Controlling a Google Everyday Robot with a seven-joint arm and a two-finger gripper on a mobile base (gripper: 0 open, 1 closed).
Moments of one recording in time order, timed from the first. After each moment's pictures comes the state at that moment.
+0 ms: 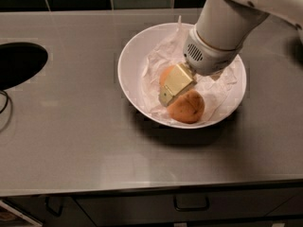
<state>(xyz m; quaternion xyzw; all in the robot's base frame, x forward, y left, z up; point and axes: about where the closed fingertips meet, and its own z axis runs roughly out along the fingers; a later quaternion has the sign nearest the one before) 0.485 -0.095 0.915 -0.29 0.95 0.05 0.13</state>
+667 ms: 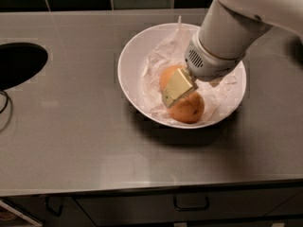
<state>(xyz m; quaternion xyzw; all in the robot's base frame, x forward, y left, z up) 0.479 -0.099 0.912 -0.26 0.95 0.05 0.15</state>
